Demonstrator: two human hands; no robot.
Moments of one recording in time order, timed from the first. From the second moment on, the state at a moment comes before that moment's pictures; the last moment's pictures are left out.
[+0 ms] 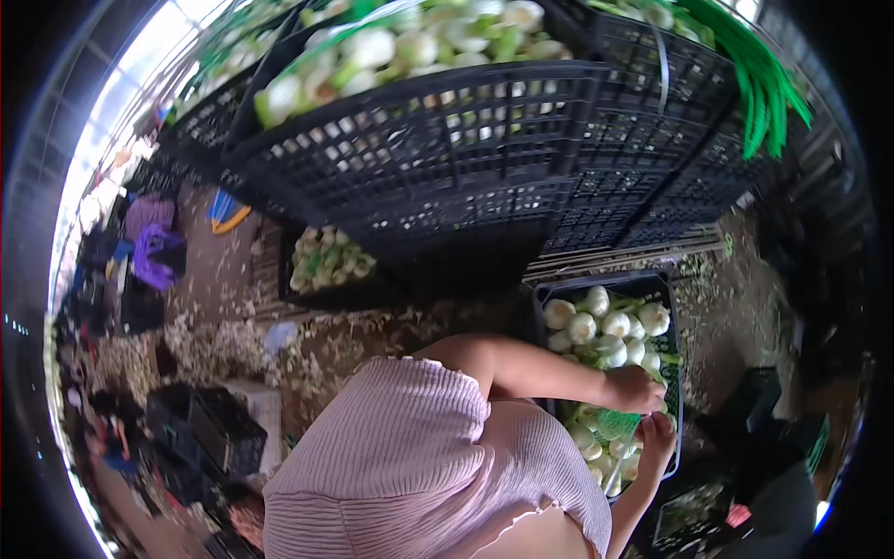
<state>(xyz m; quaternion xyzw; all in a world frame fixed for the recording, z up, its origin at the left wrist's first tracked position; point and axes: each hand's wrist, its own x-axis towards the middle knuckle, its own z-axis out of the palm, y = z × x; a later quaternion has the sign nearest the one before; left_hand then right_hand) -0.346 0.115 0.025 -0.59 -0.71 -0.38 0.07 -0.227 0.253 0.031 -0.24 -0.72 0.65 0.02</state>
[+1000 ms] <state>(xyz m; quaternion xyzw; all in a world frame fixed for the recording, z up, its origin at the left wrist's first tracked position) -0.533 0.071 -0.017 -0.30 -0.87 -0.33 -0.23 -0.085 0.245 -0.041 -0.60 -0.63 0.47 0.16</state>
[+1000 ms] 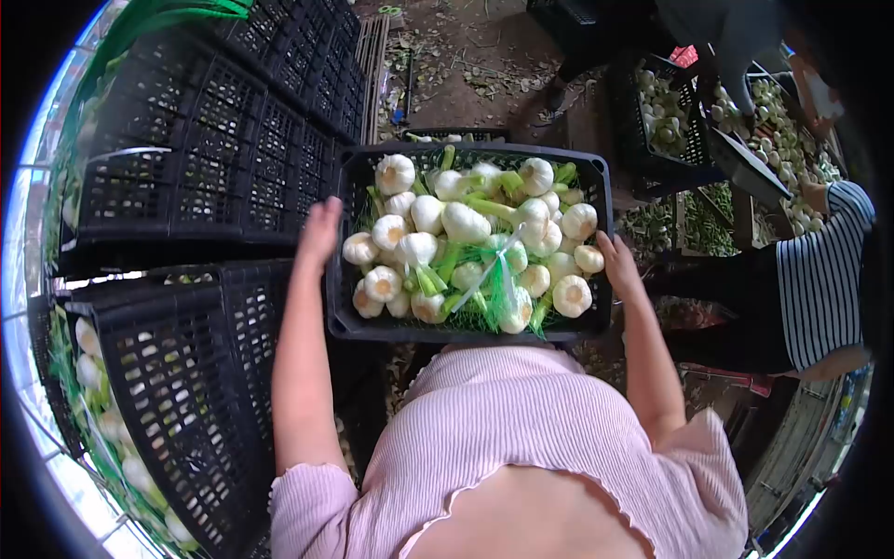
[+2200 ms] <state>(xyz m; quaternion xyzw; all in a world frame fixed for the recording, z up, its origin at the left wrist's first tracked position) -0.155 -0.479 -0.042 0.27 -0.88 -0.37 -0.06 -0.219 -0.028 -0.066 -0.17 -0.91 0.36 -0.04</state>
